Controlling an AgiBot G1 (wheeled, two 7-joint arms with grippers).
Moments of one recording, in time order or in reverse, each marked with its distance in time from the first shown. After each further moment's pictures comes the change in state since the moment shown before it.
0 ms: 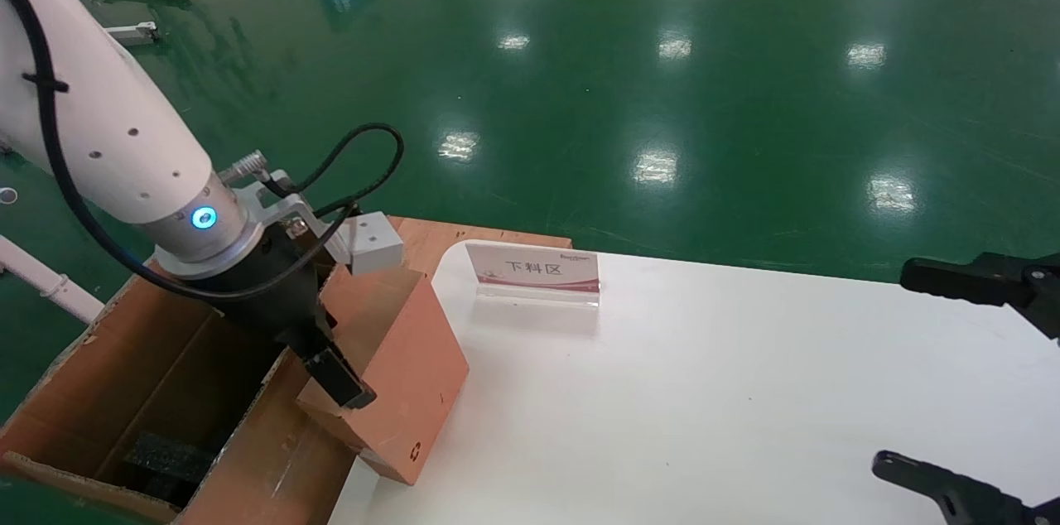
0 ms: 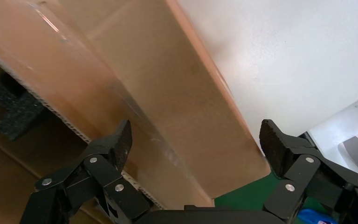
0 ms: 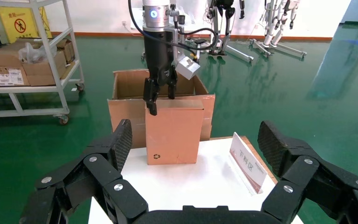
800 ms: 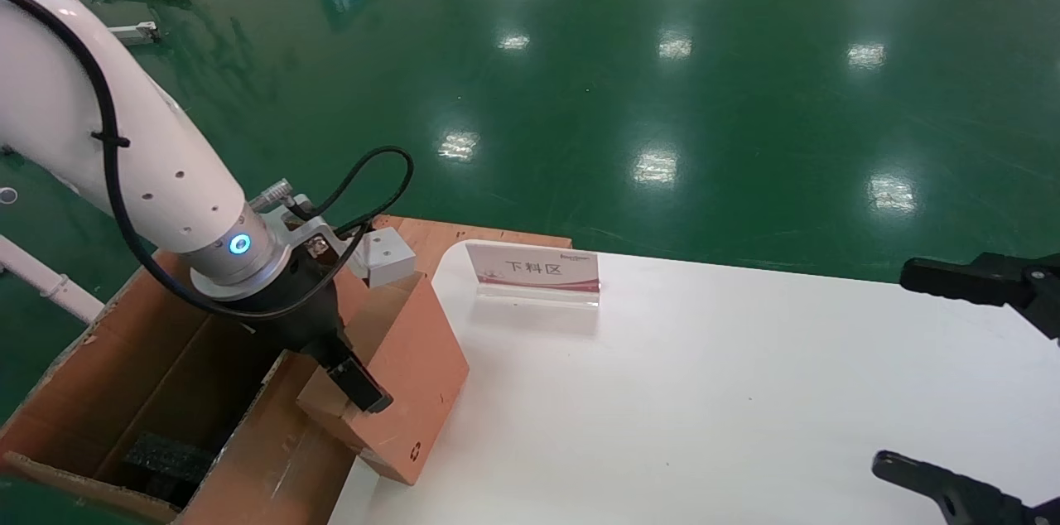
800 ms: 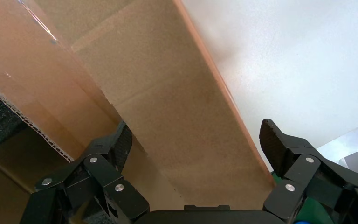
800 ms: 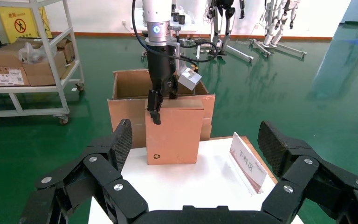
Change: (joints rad) left arm 0.050 0.005 0.053 0.000 0.022 -0.103 -0.056; right arm 0.000 0.001 -0.001 0.000 0.001 0.001 -0.001
